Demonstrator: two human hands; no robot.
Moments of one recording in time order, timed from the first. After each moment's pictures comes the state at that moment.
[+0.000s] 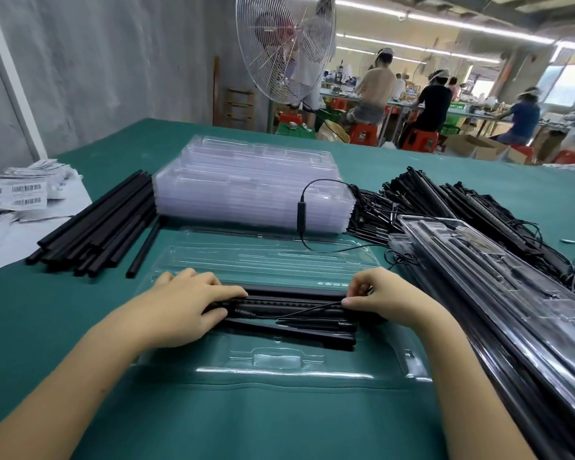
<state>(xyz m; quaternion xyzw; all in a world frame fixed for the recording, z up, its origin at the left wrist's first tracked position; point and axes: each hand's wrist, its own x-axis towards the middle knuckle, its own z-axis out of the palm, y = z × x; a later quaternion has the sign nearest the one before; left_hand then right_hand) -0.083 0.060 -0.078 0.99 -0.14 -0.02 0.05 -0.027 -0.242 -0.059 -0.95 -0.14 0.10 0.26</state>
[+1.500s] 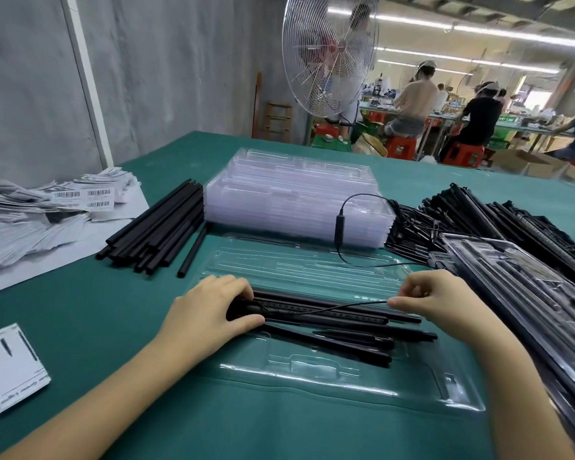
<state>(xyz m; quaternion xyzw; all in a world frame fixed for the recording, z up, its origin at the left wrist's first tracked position) -0.111 0.067 -0.094 0.97 -0.02 0.15 0.17 -0.037 -0.243 -0.036 -0.95 -0.12 -0.01 0.30</state>
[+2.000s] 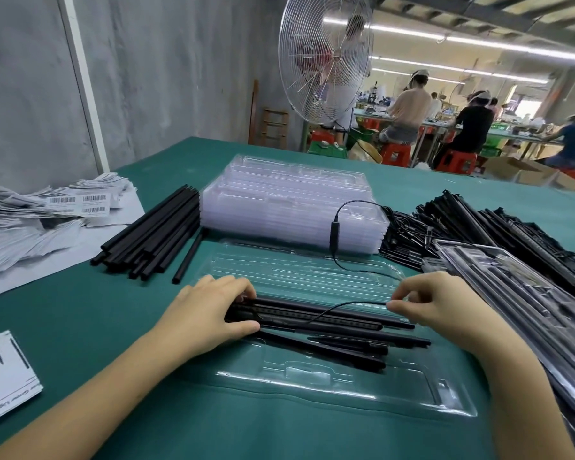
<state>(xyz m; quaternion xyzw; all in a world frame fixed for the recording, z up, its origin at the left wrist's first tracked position) -0.103 0.069 -0.080 0.99 -0.06 0.07 0.14 -0.058 -0.239 -0.012 -0.95 -0.17 -0.01 0.25</state>
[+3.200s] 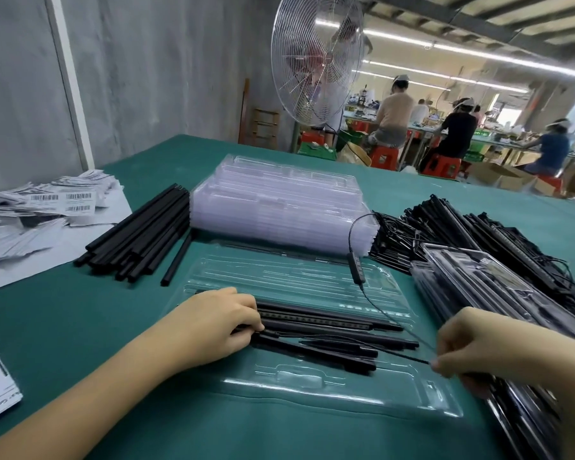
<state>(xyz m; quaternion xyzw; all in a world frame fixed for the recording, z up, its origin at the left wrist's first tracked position) -0.098 0.061 -0.079 0.97 -0.23 0.08 0.09 -0.088 -0.273 0.015 -0.95 -0.08 0.24 0.17</state>
